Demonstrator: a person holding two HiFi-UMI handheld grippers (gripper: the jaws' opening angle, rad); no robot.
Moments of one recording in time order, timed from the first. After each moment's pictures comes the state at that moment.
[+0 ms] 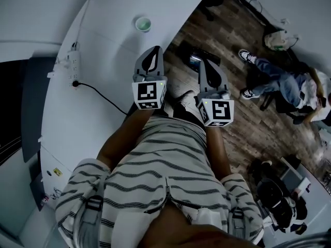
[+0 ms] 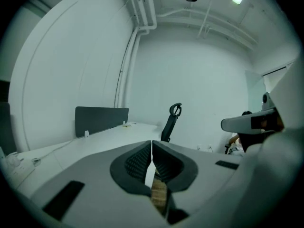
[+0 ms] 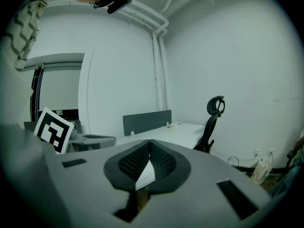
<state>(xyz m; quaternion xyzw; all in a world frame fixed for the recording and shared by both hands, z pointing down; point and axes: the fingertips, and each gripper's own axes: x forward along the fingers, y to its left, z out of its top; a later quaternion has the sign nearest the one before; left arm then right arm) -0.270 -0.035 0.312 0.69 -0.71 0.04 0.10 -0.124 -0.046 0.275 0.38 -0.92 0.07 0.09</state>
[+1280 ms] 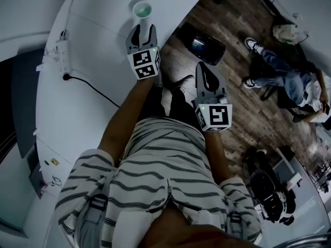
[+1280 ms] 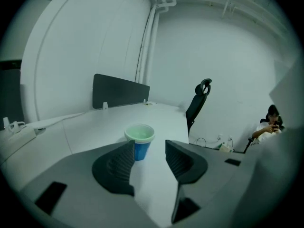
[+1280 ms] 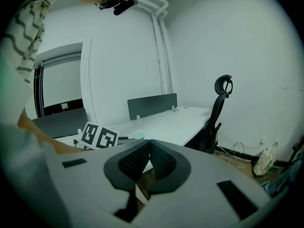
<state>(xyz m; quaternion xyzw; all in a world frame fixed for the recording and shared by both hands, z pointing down) -0.355 -0.089 0.466 0.60 -0.77 0.08 0.21 -0.147 -0.040 0.347 0.34 -0.92 0.12 0.16</state>
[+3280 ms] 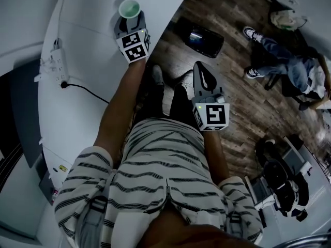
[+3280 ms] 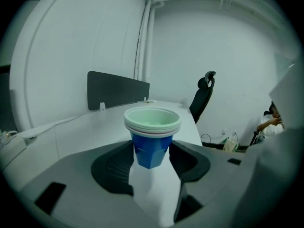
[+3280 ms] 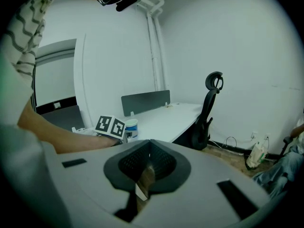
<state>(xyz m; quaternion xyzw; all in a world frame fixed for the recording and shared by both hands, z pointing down) -0.388 -0.135 0.490 0.59 -0.77 0.11 0.20 -0.130 -0.028 0.368 0.38 -0.90 0.13 0.18</state>
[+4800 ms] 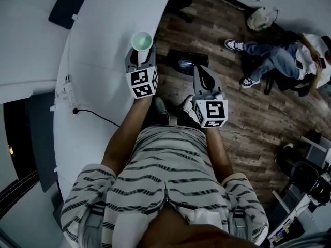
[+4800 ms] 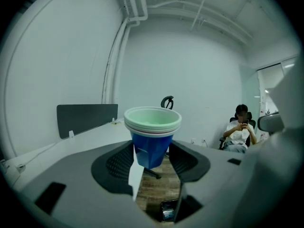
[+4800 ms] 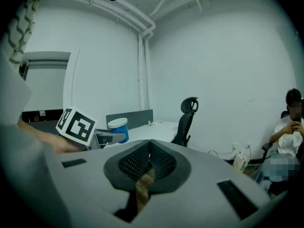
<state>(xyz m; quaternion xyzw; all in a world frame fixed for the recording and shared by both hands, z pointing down) -0.222 -0.100 0.334 0.72 -0.68 0.08 0.12 -0.033 -0.031 0.289 0.48 -0.87 0.09 0.09</state>
